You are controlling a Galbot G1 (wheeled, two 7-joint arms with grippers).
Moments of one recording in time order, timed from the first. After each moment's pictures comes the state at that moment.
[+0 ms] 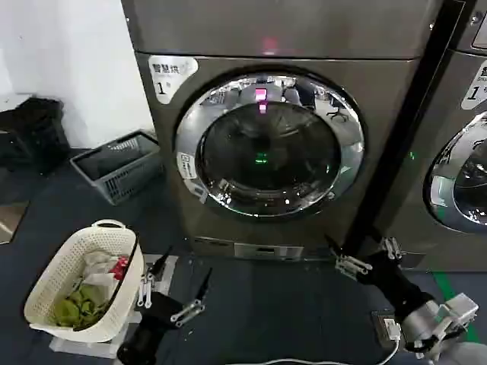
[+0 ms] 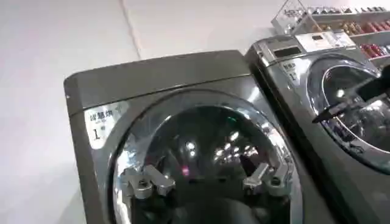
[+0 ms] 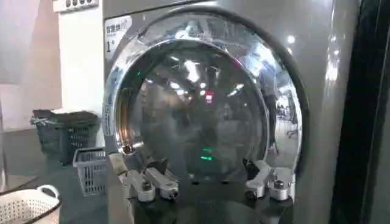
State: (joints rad) left arm 1.73 -1.37 -0.58 -2.17 0.08 -0.63 0.22; right arm -1.47 1.18 0.77 2.36 0.43 -0.31 -0.34
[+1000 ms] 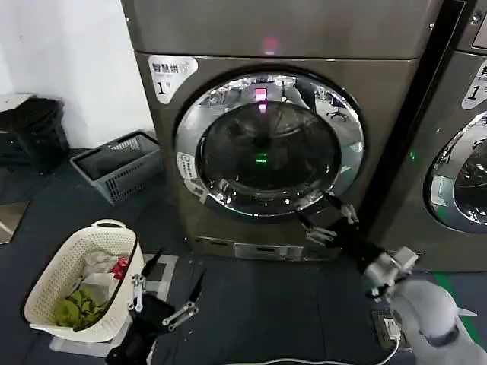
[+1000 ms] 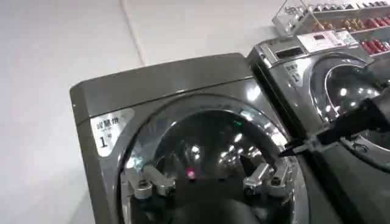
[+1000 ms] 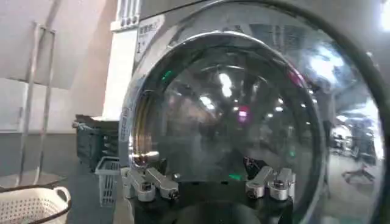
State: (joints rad) left arm 1.80 -1.39 -0.62 -2.24 0.09 -0.64 0.23; right arm -0.99 0.98 0.35 1.95 0.46 -0.12 -0.34
